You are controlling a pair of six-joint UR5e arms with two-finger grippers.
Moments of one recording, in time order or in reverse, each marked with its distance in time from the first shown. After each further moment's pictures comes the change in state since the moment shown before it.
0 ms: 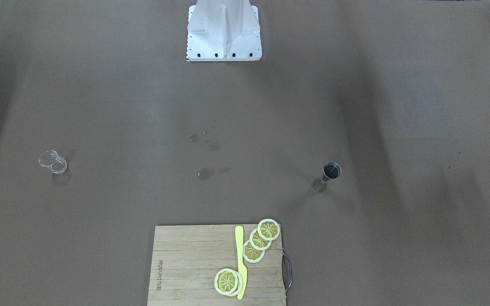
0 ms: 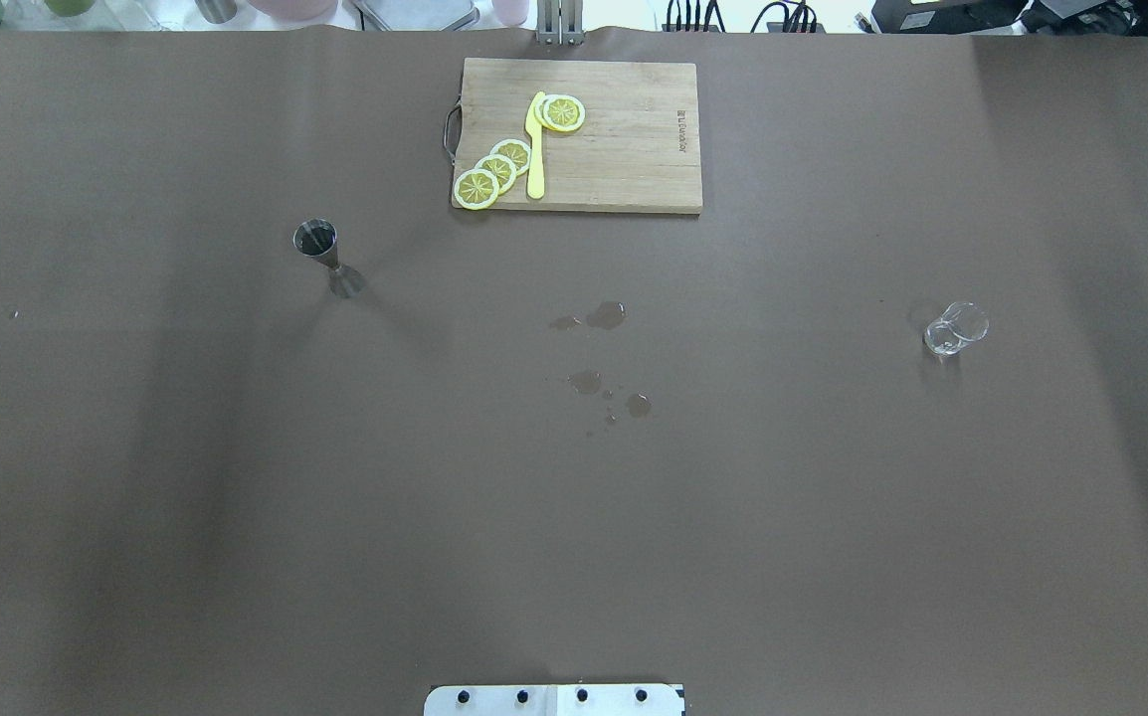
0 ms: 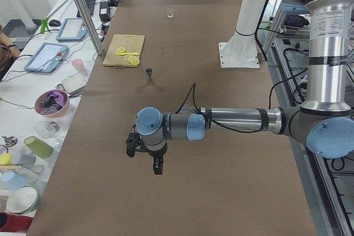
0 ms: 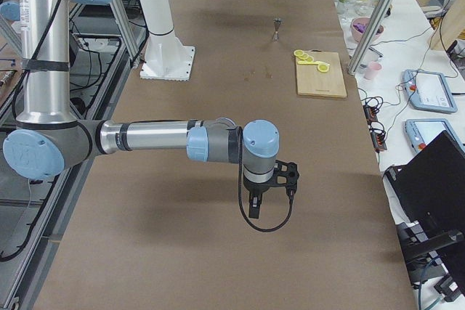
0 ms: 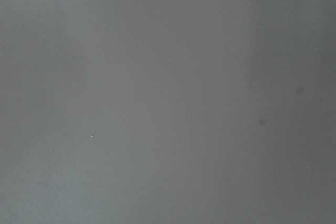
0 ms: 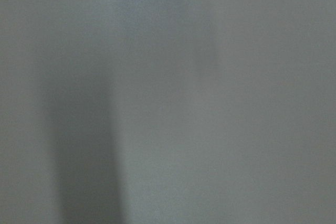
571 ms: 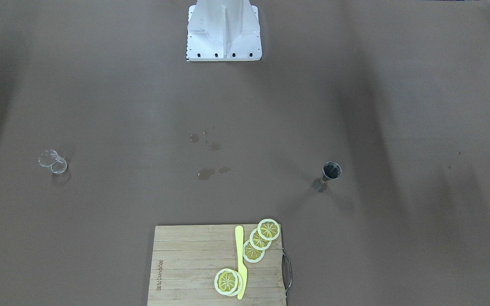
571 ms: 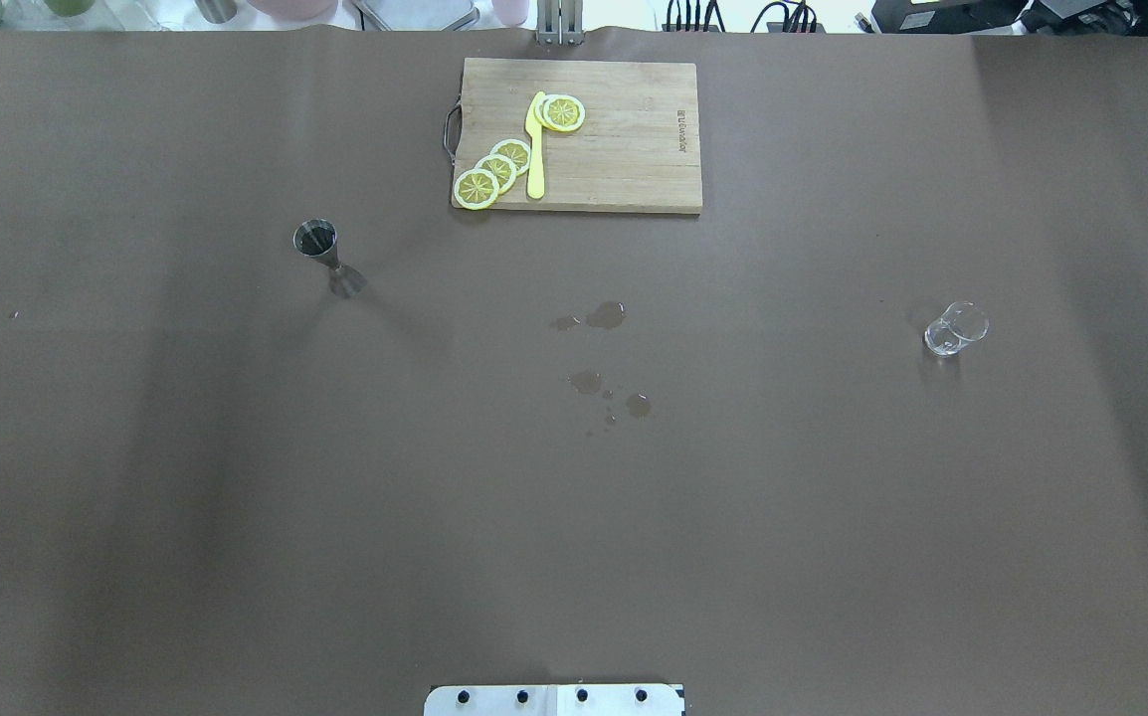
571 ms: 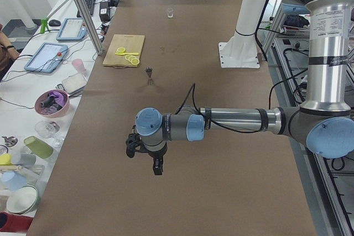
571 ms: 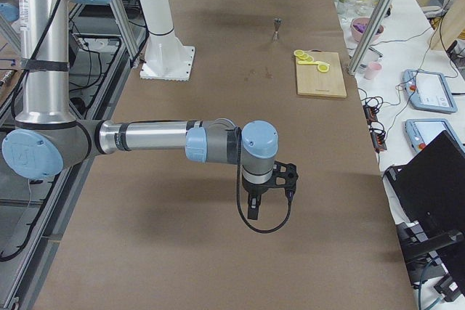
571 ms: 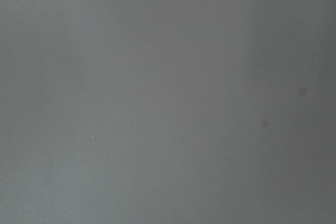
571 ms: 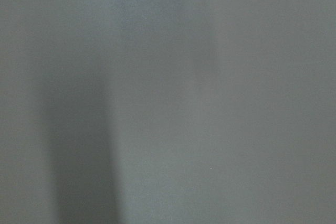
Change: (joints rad) left arm 0.000 -0.001 0.002 -0.001 0.000 -0.001; right arm 0.005 -0.003 0.000 0.000 -0.009 -0.001
